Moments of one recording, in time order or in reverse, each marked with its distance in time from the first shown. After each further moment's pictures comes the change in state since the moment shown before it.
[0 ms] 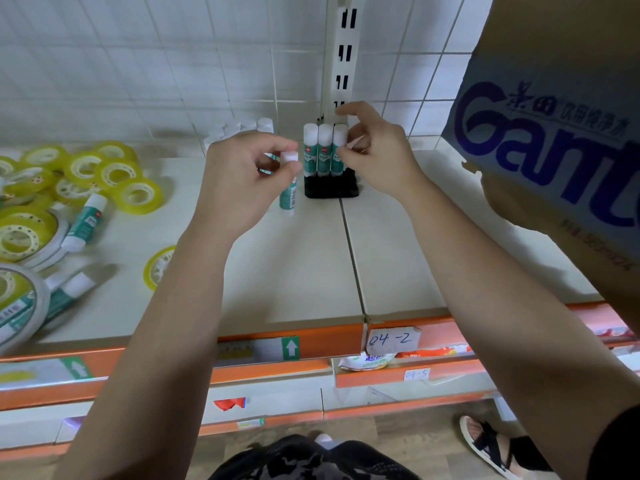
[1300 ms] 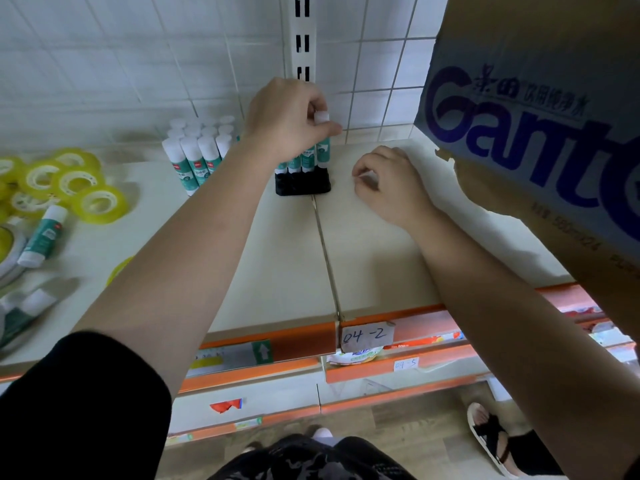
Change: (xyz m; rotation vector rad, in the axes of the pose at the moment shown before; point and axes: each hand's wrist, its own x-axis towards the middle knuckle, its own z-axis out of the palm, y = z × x) left_hand 0.101 0.015 0.076 0.459 -0.194 0.183; right_hand -0.052 0.060 -0.019 -0.345 -0.019 0.018
